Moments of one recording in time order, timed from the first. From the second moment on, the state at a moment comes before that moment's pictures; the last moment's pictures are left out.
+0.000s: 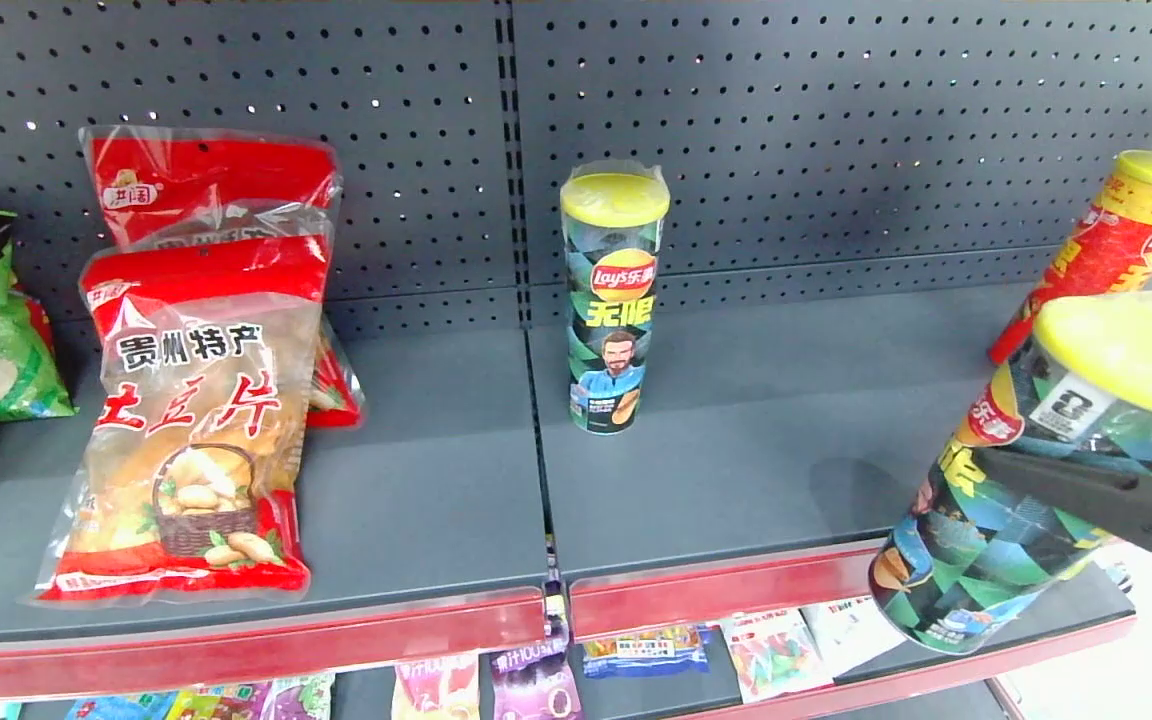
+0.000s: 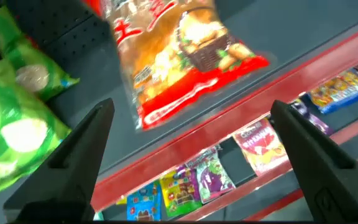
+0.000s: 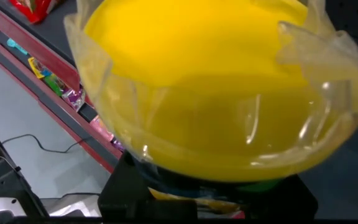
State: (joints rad) left arm -0.16 0.43 -0.47 0.21 -0.03 0.40; right arm 0.41 1.03 -0.67 -0.14 0.32 -0.24
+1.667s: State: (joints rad) left arm -0.51 1.78 -1.37 -0.18 -0.45 0.22; right arm 0.39 1.13 -0.82 -0.14 0.31 -0.23
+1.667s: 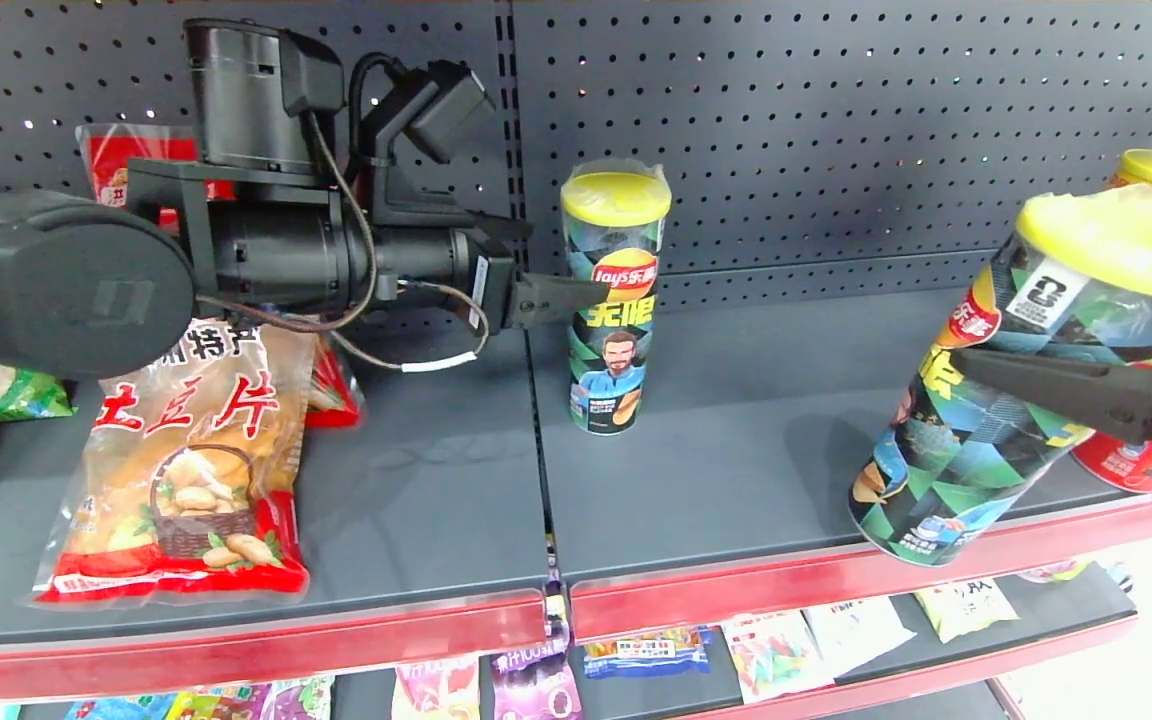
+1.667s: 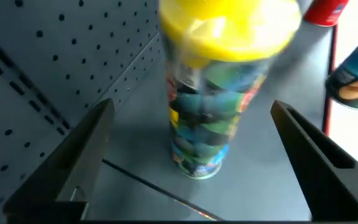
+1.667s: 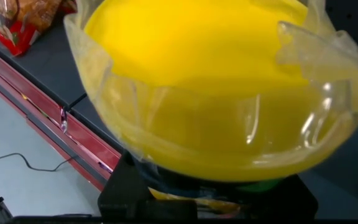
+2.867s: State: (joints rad) left arm -0.58 1.90 -1.52 -0.17 -0.41 0.22; right arm 0.39 1.12 -0.82 -0.14 0.30 -0.23
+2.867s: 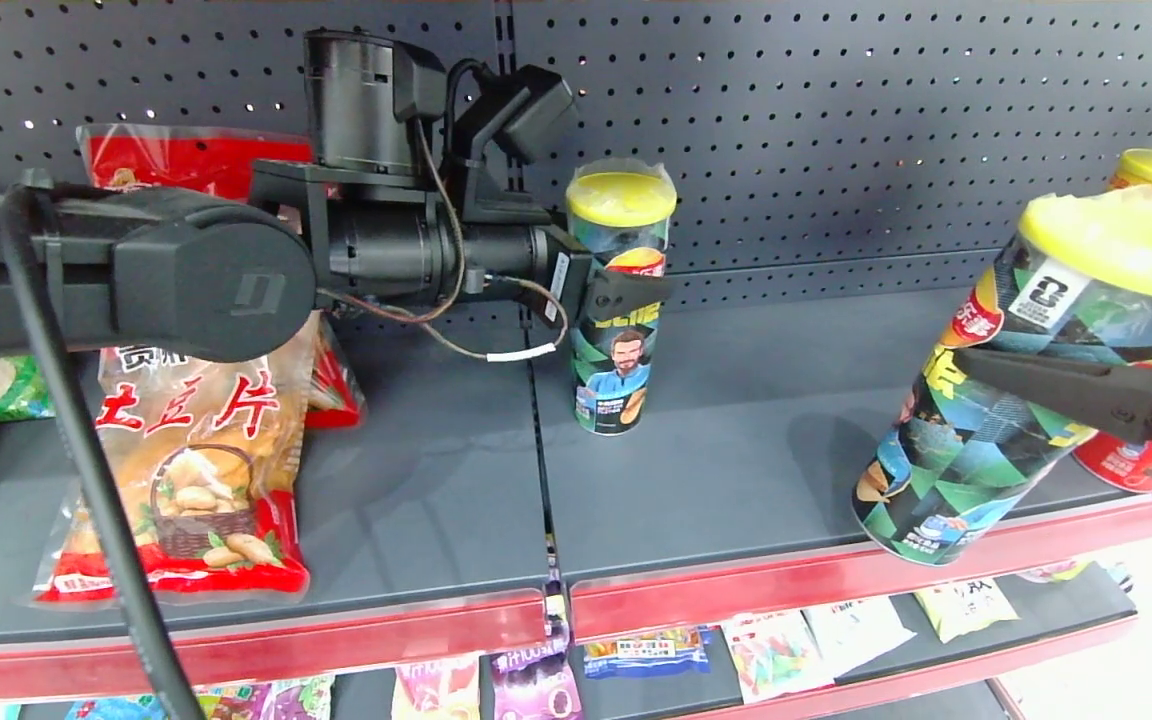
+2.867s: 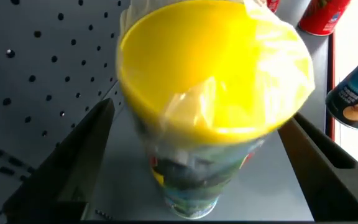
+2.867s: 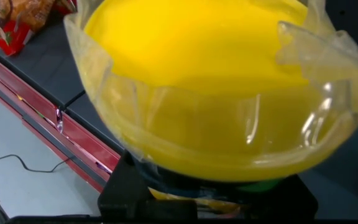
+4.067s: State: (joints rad) left arm -0.64 1.68 -1.21 -0.18 -0.63 0.22; right arm 0.39 1.13 -0.81 -0.14 0.30 -0.23
